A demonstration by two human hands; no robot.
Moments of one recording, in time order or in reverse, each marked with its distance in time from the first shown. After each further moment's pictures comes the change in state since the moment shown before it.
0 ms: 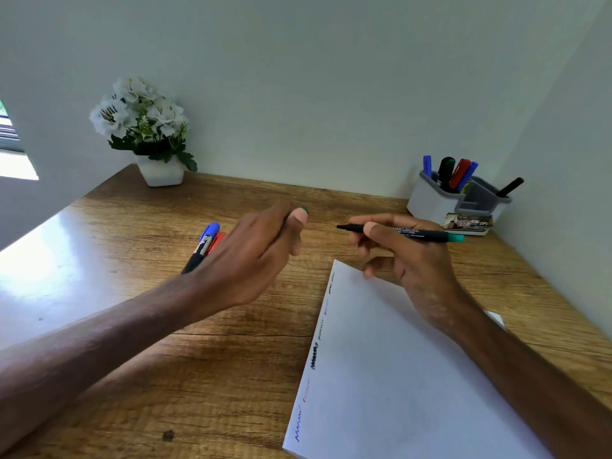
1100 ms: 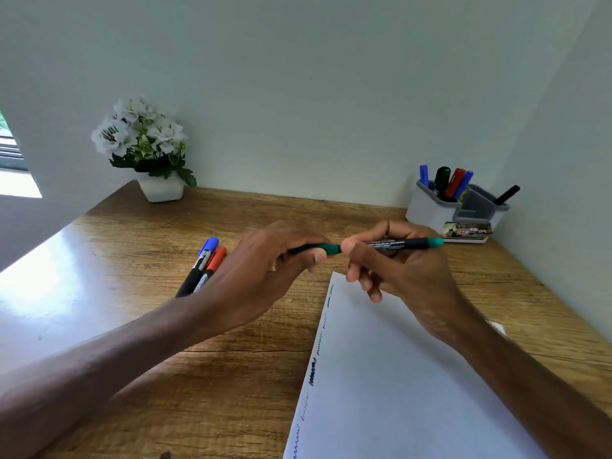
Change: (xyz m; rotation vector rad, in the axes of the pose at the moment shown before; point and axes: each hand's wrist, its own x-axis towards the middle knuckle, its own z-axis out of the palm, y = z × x) left_hand 0.001 0.006 0.002 0.115 -0.048 0.137; right_hand -0.005 -0.013 0.008 -0.097 -0.110 -0.135
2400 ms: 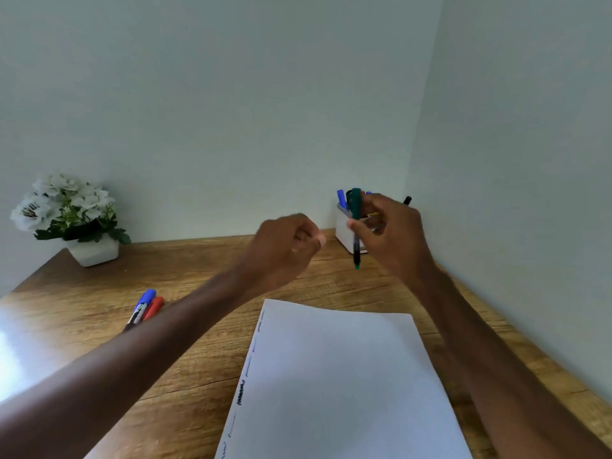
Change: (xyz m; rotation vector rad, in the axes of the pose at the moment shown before) left_hand 0.107 0.049 0.056 -0.073 -0.014 -0.126; right_hand 0.023 -0.007 -0.111 -0.821 0.466 -0.133
